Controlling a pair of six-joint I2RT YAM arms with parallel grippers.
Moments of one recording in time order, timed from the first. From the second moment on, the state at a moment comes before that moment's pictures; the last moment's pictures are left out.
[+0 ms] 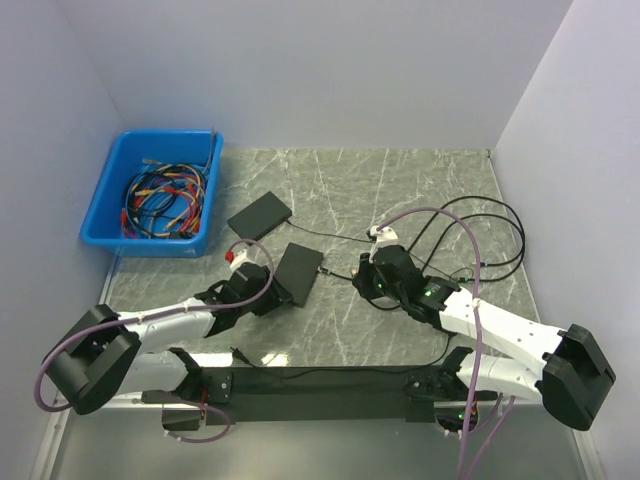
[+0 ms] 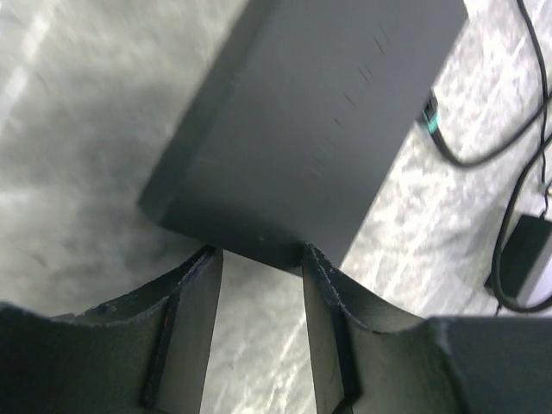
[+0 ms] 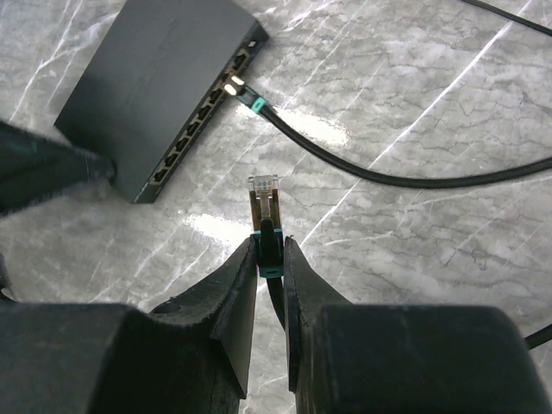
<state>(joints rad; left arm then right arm) -0.73 1.22 0.36 0.10 -0.11 -1.13 0.78 1.07 0.60 -0.19 0.16 0.50</state>
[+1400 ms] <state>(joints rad) -0.52 1.32 0.45 0.45 -0.05 -0.62 0.99 1.18 0.60 -0.20 0.26 0.52</state>
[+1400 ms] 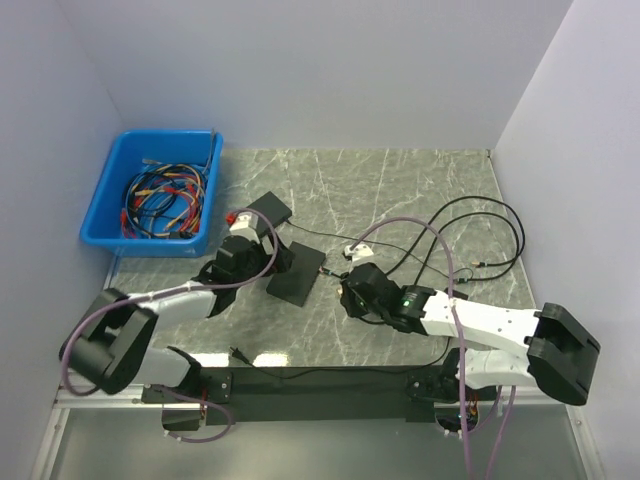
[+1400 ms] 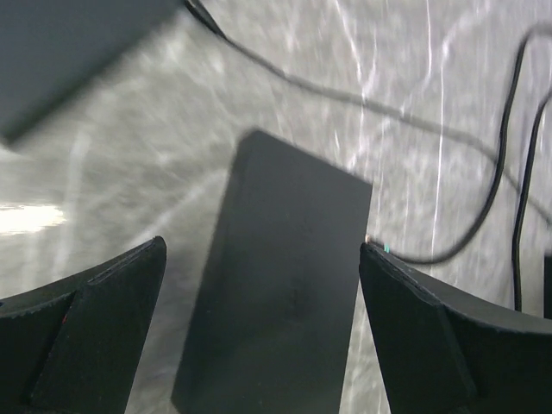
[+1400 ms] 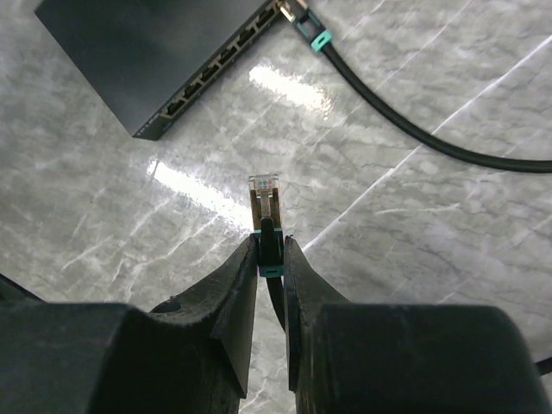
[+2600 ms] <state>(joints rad) -0.51 1.59 0.22 1.08 0.13 -0.61 1.07 1.68 0.88 -0.18 0.27 0.49</state>
